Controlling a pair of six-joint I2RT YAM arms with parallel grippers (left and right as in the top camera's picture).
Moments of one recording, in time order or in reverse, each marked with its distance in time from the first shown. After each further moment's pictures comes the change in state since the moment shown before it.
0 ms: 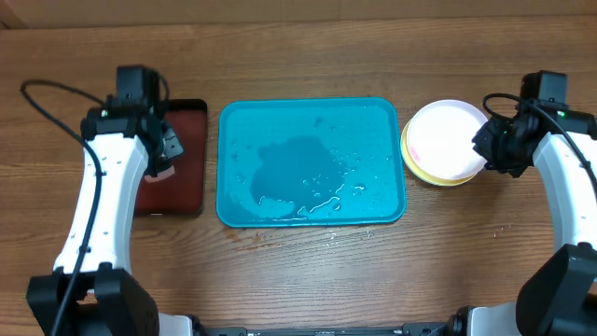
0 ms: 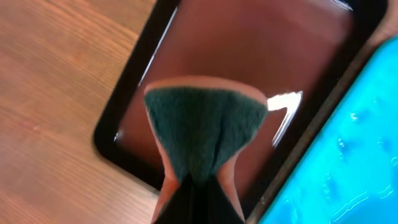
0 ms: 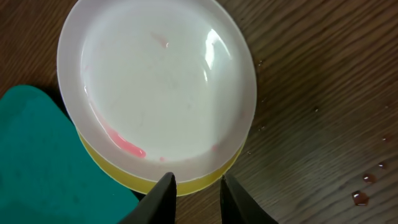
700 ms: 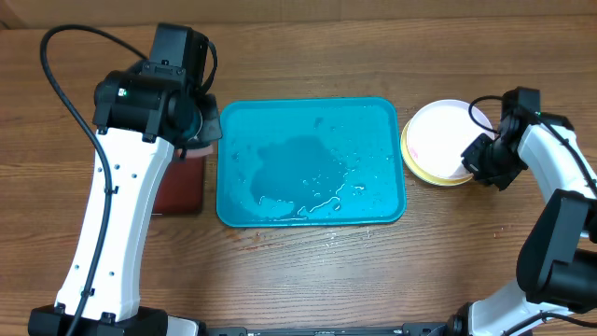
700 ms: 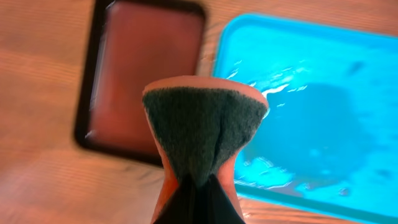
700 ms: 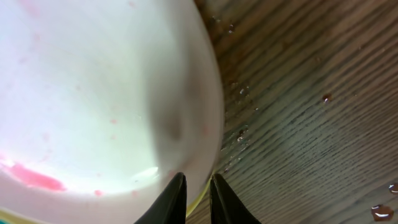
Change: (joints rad) left arm -0.297 -0.006 0.492 -0.447 0.032 0.006; right arm -0.027 0.193 -0.050 0.041 0.013 0.032
